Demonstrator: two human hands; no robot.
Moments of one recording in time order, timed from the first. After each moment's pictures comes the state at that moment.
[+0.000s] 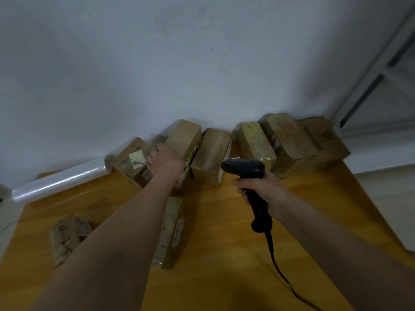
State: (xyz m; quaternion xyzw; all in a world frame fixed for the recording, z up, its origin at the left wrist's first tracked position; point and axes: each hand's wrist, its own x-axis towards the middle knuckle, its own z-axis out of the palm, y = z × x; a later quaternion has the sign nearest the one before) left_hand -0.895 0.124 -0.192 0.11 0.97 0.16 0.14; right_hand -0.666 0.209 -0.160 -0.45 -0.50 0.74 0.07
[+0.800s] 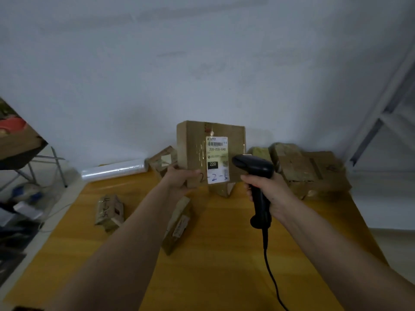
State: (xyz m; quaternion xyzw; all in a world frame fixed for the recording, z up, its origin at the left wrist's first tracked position) left_hand -0.765 0.051 -0.096 -0.05 0.65 0.68 0.33; right_hand -0.592 0.210 -0.088 -0.30 -0.55 0.77 0.11
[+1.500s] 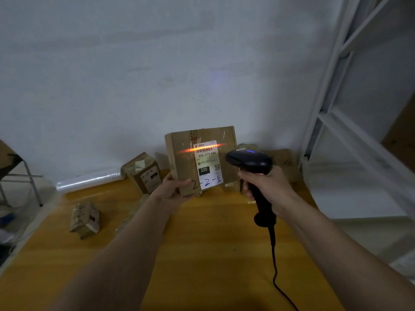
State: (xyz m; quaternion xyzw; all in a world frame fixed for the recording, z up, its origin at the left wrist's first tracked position) left_hand -0.673 0.084 -0.100 -0.06 0.50 0.76 0.41; right_hand -0.480 0.238 -0.051 -0.30 -0.64 0.68 0.17
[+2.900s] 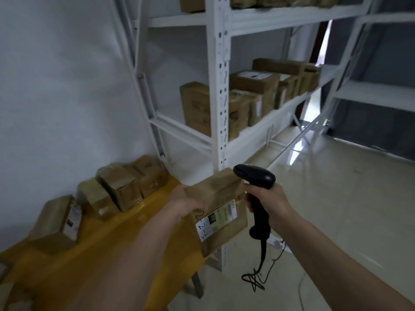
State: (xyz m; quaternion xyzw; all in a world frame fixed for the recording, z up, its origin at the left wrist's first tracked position) left_hand -0.375 0.194 -0.087 0.45 0.73 0.28 0.43; right_hand -0.158 0.183 -0.070 -0.52 -0.39 0.59 0.48
